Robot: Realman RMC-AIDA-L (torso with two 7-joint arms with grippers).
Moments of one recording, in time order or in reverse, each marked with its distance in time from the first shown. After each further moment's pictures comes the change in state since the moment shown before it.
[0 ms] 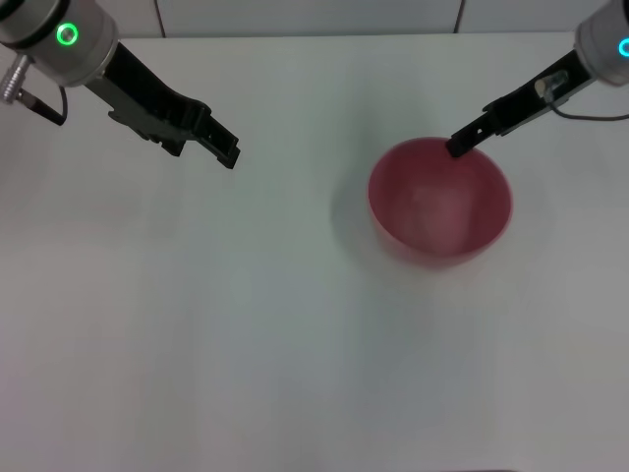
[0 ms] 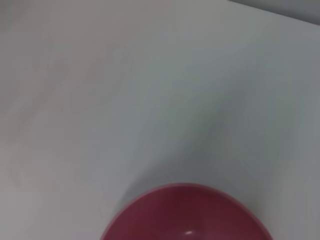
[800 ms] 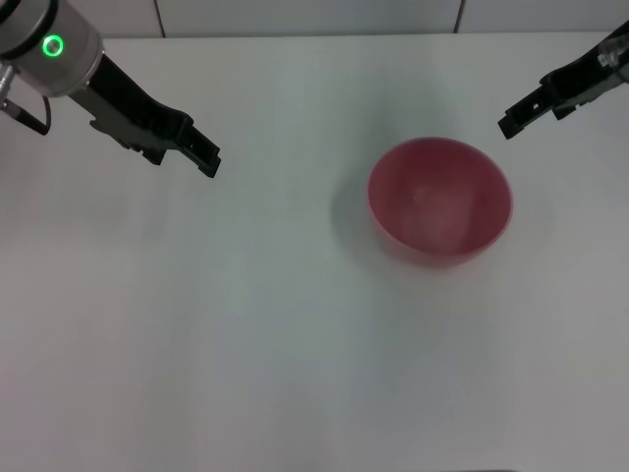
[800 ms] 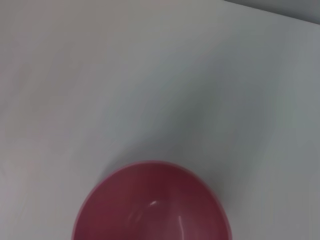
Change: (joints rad) left arm 0.018 0.002 0.000 0.000 0.036 -0.001 -0.001; right arm 0.004 -0.084 0.012 -0.076 -0.025 -0.169 0.084
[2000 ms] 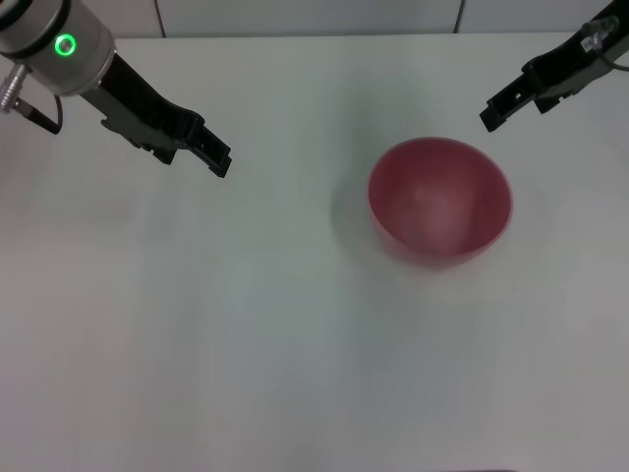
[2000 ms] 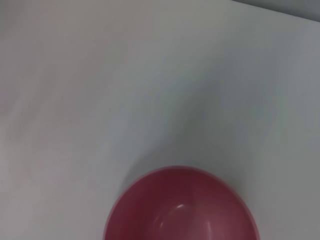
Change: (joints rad) left arm -0.011 -0.012 0.000 0.000 0.002 0.000 -0.001; right arm 0.048 0.005 -0.003 -0.012 0.003 -0.058 0.055
